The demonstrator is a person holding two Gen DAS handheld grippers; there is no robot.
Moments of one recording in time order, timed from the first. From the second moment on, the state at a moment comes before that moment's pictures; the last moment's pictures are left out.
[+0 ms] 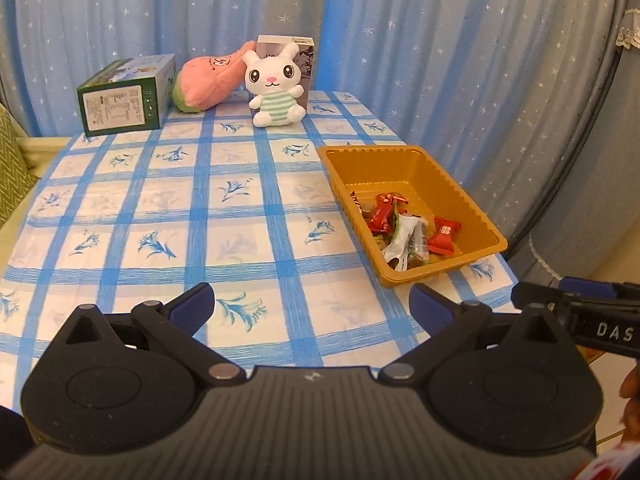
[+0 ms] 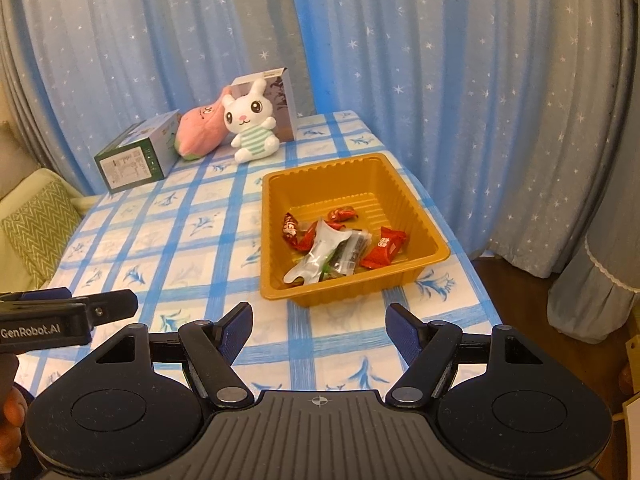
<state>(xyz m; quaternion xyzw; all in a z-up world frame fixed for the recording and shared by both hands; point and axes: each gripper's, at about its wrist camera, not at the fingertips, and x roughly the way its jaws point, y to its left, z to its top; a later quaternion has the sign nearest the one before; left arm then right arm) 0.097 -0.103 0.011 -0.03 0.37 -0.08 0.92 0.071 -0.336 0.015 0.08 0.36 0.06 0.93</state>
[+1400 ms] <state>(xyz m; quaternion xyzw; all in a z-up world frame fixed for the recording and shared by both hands) 0.082 -0.102 0.020 -0.01 0.37 -0.07 0.93 0.057 -0.321 0.033 0.08 0.36 0.07 0.93</state>
